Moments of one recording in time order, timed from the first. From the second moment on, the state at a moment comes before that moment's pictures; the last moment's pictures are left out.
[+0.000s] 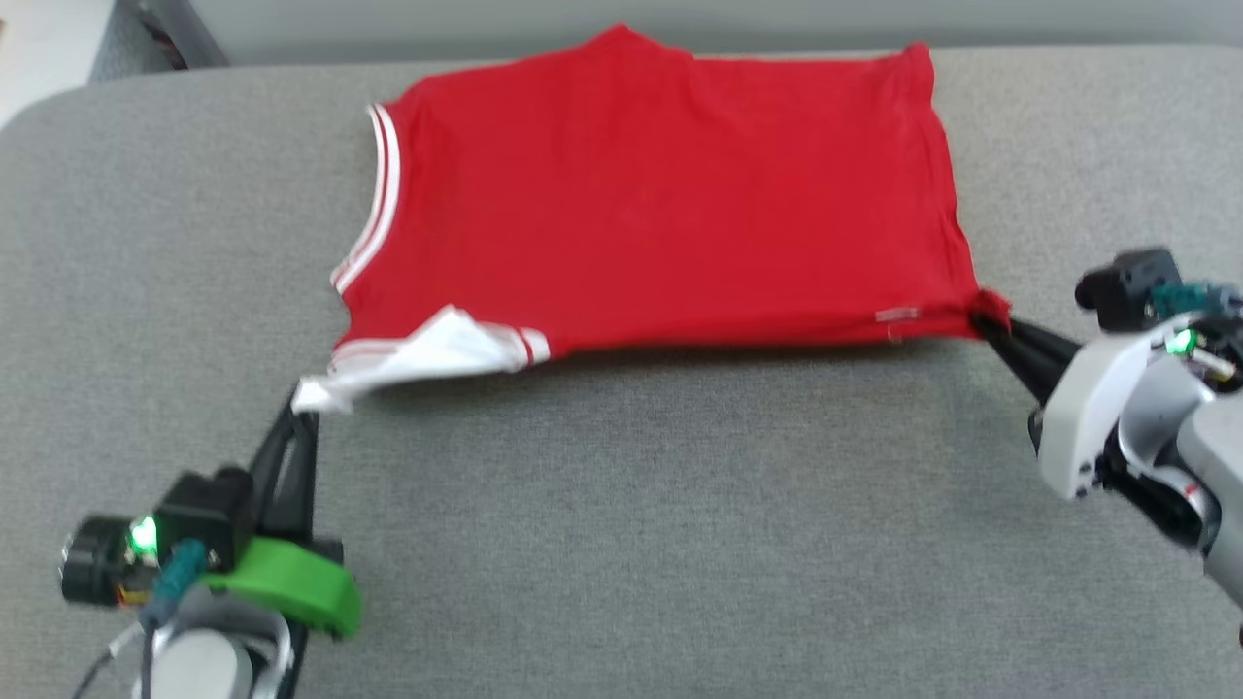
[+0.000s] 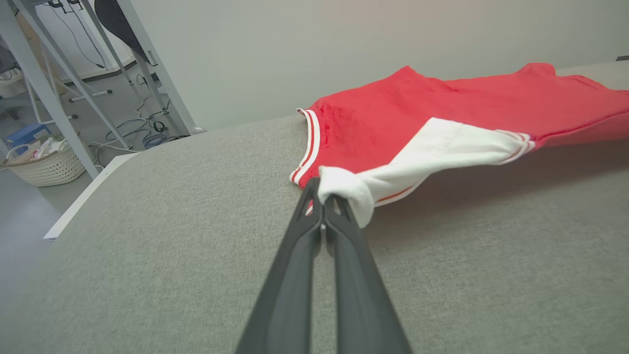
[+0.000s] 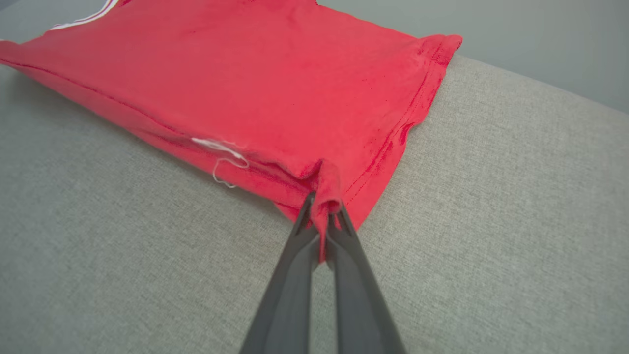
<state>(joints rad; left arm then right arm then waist) -0.11 0.43 -0.23 0.08 -0.32 0.07 -0.23 -0.73 -0.70 0.94 0.43 0.90 0.13 -0.01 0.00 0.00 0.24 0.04</state>
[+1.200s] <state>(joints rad) 0.23 0.39 -0.32 0.09 -0.43 0.05 -0.18 -0.09 -0.75 0.66 0.19 0.89 0.13 0.08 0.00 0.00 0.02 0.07</state>
